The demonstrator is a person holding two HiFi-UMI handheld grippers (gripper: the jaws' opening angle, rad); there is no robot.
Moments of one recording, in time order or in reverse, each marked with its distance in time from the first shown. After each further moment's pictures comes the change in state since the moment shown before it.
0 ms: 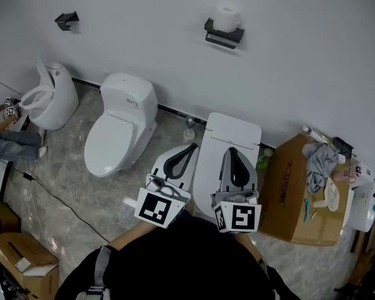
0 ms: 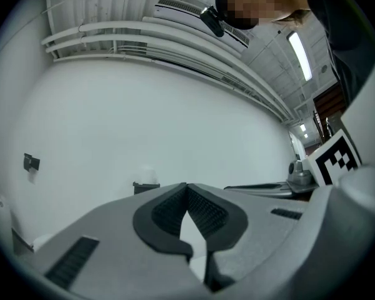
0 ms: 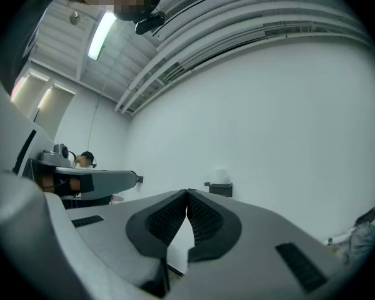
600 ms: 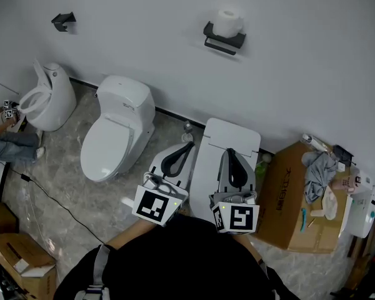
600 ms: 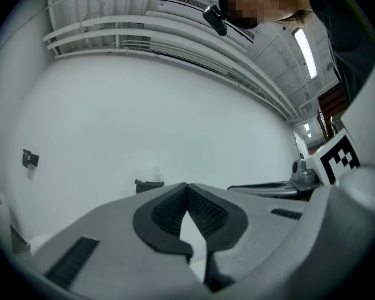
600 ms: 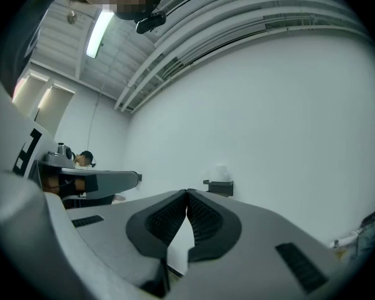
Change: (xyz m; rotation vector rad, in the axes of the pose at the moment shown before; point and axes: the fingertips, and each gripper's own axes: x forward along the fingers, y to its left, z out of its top) left arm 0.047 0.030 -0.008 -0.009 0.005 0.020; right arm 0.046 -0.022 -0.012 0.008 0.010 0.015
